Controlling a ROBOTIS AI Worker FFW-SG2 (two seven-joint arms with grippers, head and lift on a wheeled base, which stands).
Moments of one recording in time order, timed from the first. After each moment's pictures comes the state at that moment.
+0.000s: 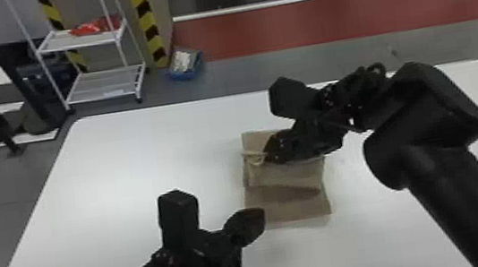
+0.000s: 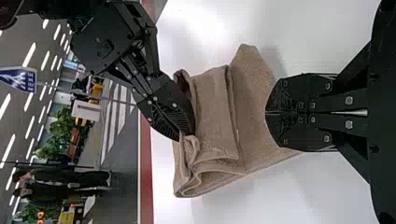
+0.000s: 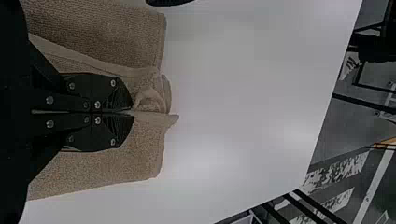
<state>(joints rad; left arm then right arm) 0.29 0.31 -0.26 -2.09 0.30 0.63 -0.23 -0.41 -0.11 0.37 -1.50 0.74 0.30 1.28</state>
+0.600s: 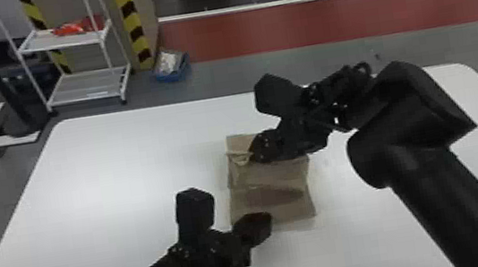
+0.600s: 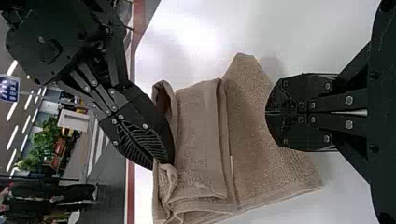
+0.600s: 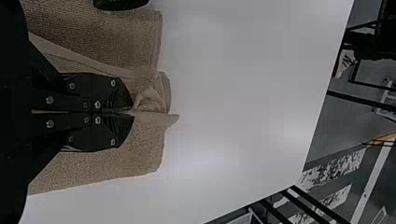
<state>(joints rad) 0.19 0.27 -0.35 -1.94 0.28 0.62 -0.22 -0.41 -0.11 0.37 -1.53 0.74 0.33 1.29</state>
